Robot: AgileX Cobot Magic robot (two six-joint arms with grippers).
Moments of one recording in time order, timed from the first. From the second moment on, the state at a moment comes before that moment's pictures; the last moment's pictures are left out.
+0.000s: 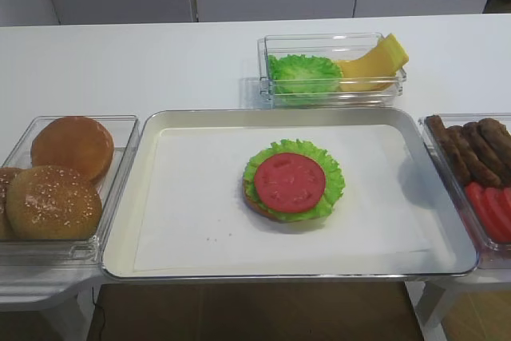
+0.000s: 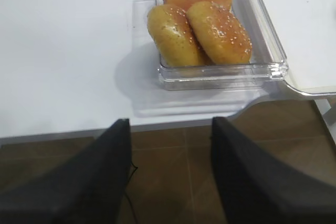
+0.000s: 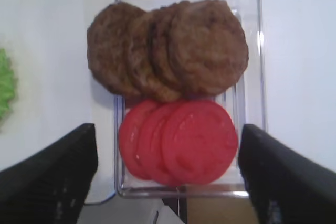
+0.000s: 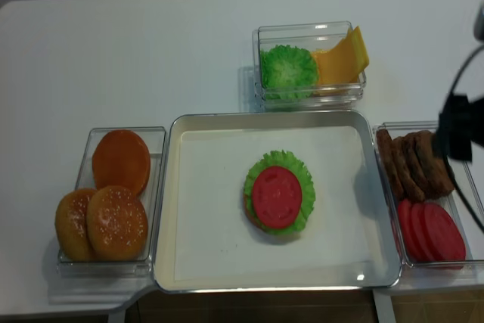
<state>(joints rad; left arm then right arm) -0.05 -0.02 -0.49 0.02 1.19 -0.11 0.03 1.14 -0.98 0.15 1.05 0.01</state>
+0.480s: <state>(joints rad) -0.05 -0.02 -0.49 0.02 1.19 -0.11 0.03 0.58 -0.68 0.14 1.10 0.00</state>
